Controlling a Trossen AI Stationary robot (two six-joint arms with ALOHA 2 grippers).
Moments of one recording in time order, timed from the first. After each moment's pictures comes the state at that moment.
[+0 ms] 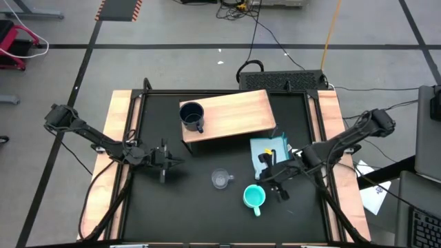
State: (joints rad) left arm -0.42 0.87 0.05 0.64 -0.41 0.07; right arm 0.44 1.29 0.91 -0.47 0.05 0.05
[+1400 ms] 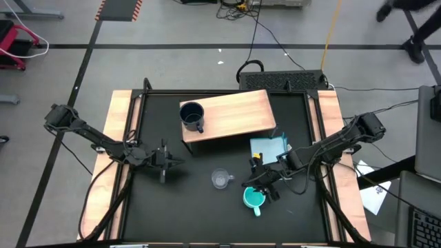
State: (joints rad) left arm -0.42 0.87 0.05 0.60 -0.41 0.09; right arm 0.38 1.47 0.91 -0.39 -0.03 0.01
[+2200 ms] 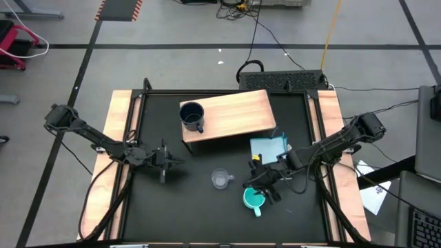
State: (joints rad) left arm -0.42 0.87 0.05 0.59 -0.41 0.07; right arm 0.37 1.47 0.89 -0.34 -0.10 -0.02
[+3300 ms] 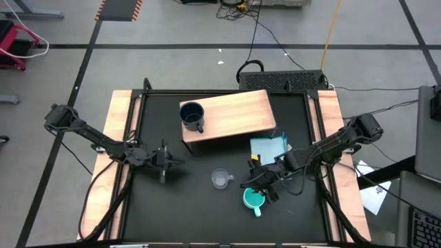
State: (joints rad) left arm -0.42 0.88 0.05 0.57 -0.41 0.07; right arm 0.37 1.51 0.89 -0.34 -0.05 -0.02
